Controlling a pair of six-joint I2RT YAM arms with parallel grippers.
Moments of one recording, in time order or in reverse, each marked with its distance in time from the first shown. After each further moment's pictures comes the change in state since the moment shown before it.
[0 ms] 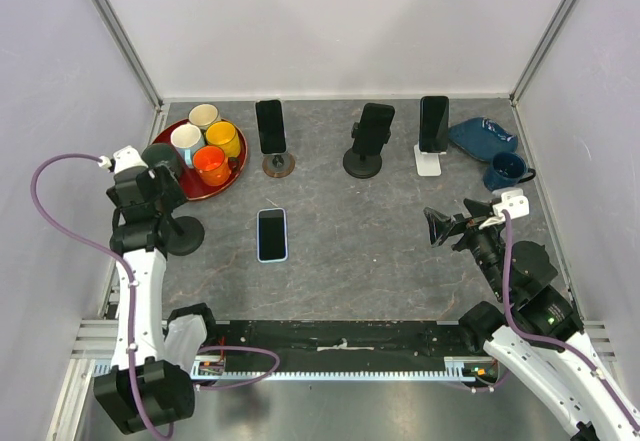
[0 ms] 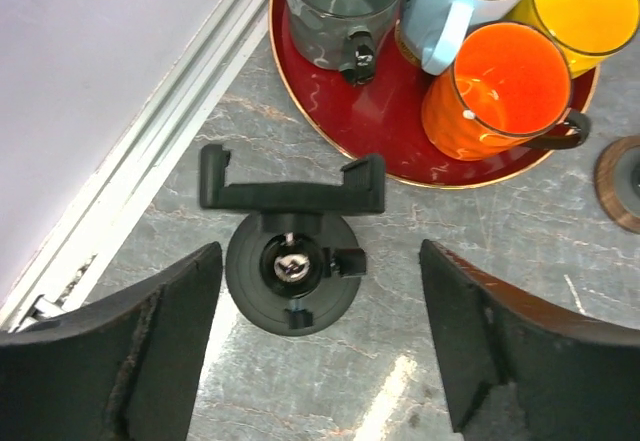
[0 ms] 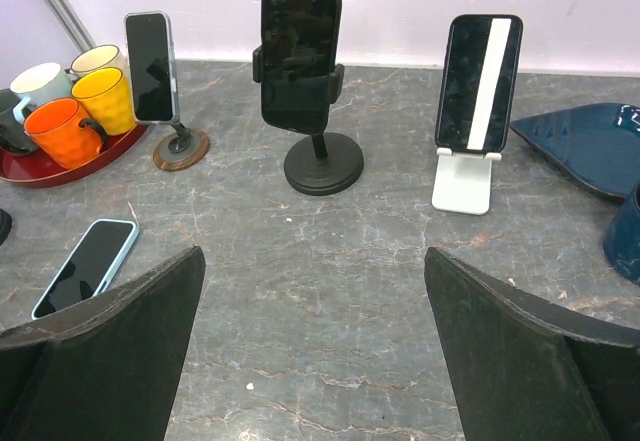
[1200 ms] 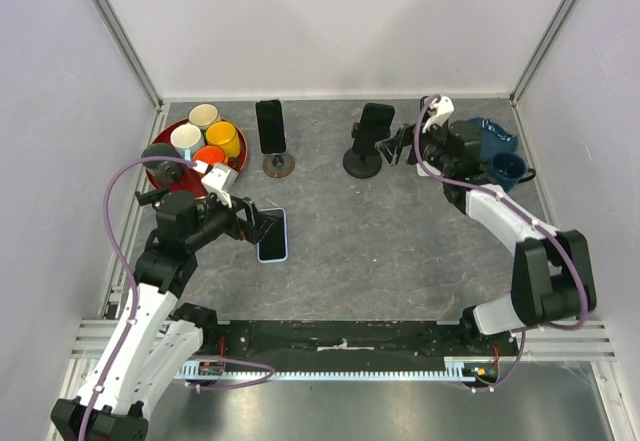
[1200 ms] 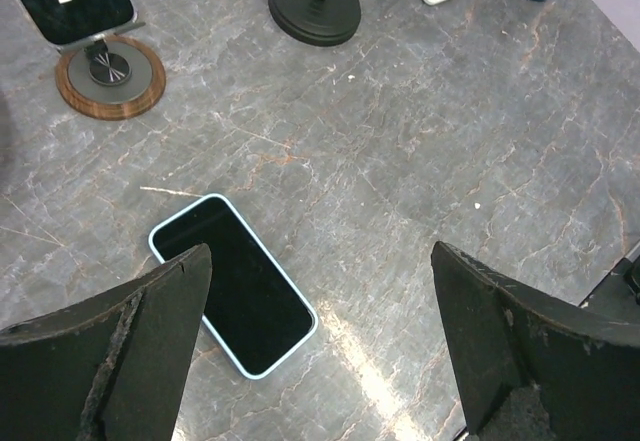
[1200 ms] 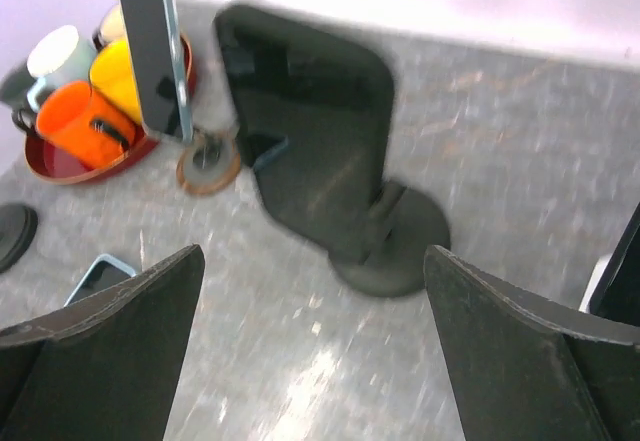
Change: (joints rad) left arm -0.496 -0.233 -0.164 0.128 0.647 0.093; right arm -0.371 1.133 0.271 0.654 -0.669 0.046
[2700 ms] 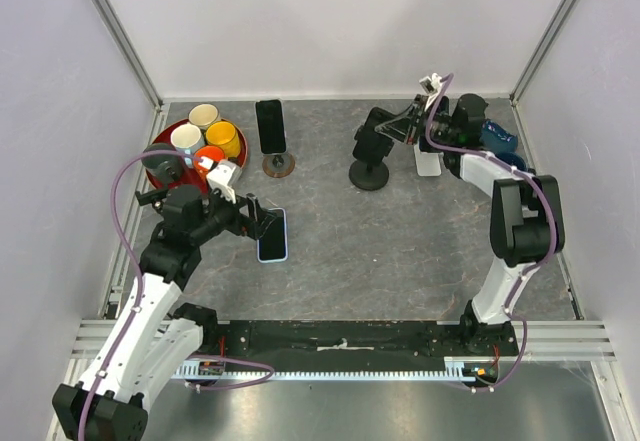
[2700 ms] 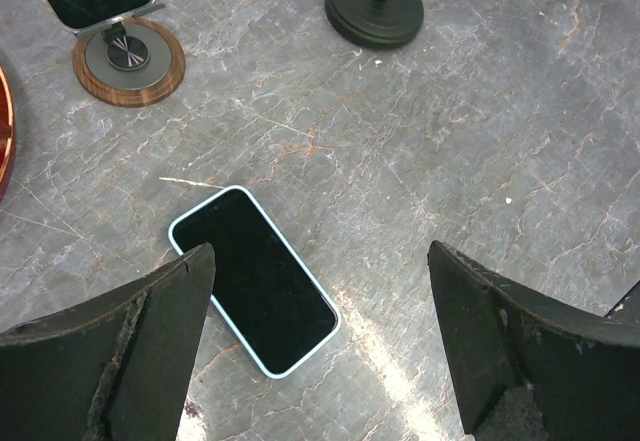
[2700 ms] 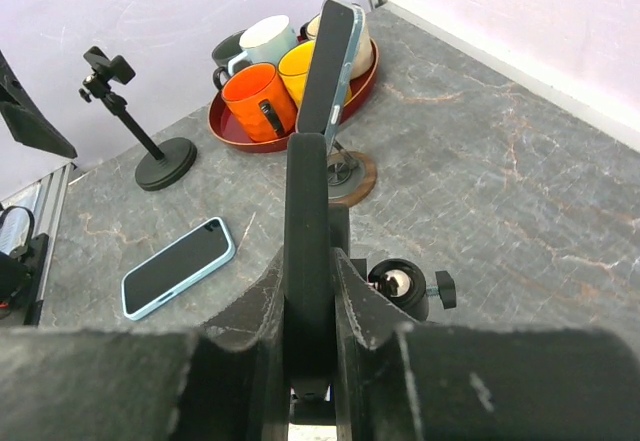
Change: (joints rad) left arm 0.000 0.081 -0.002 0.029 -0.035 0.043; right arm -0.155 0.473 0.353 0.397 -0.745 0.139
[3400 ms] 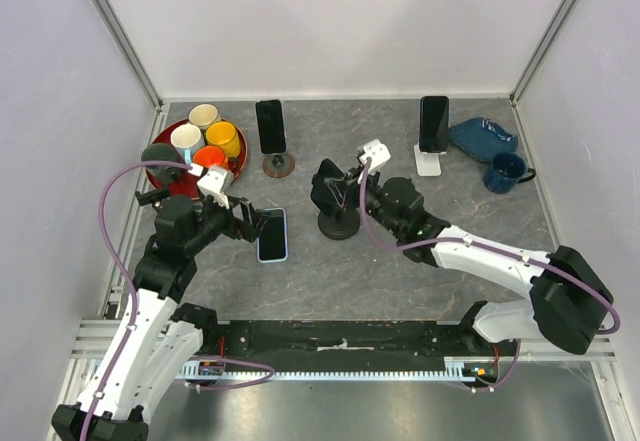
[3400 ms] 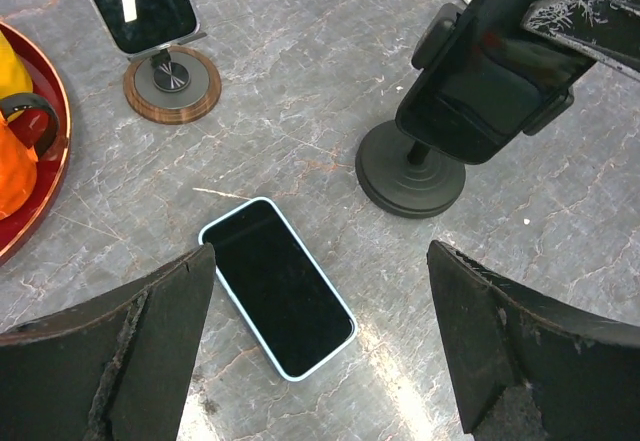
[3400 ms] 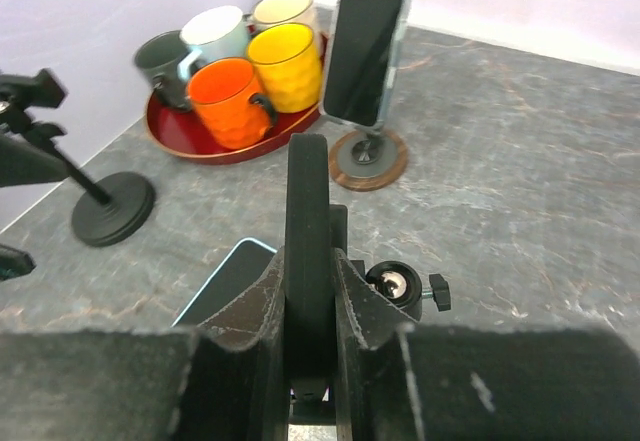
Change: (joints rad) left arm -0.001 -0.119 -0.026 -0.002 -0.064 -0.001; right arm 0.714 -0.566 -0.484 -0.183 1.181 -0.135
